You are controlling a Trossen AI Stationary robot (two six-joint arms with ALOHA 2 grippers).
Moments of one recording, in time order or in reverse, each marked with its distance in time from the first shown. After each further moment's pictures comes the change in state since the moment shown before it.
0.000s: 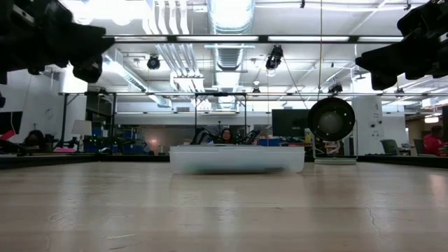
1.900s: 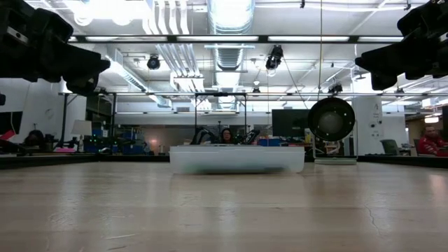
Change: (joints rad) left arm -0.001 -0.116 0.002 -0.299 -0.007 0.026; right arm 0.000 0.000 0.000 0.000 0.000 0.000
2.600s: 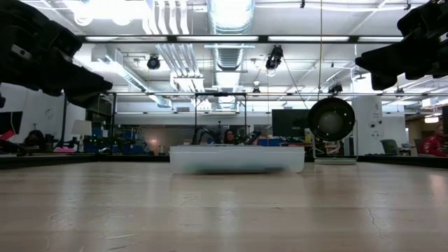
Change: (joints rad) left arm 0.000 0.154 0.000 -0.001 0.001 0.000; right arm 0.000 0.000 0.000 0.000 0.000 0.000
